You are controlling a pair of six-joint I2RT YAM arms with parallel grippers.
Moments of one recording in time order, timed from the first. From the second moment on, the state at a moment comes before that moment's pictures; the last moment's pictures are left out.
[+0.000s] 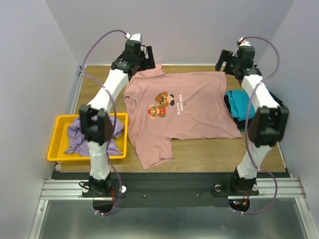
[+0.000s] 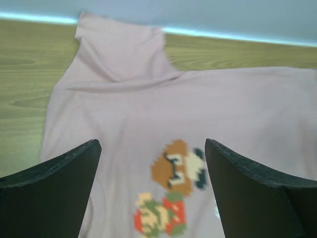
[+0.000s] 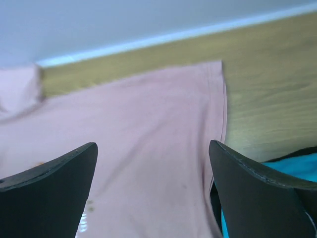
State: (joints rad) left arm -0.33 2.09 2.06 -0.50 -0.06 -0.37; right arm -0.01 1.95 1.74 -0.28 -0.06 0.23
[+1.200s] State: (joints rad) left arm -1.16 1.14 0.55 -0.63 -0.25 -1.38; right arm -0.01 0.78 0.51 -0.29 0.27 0.76
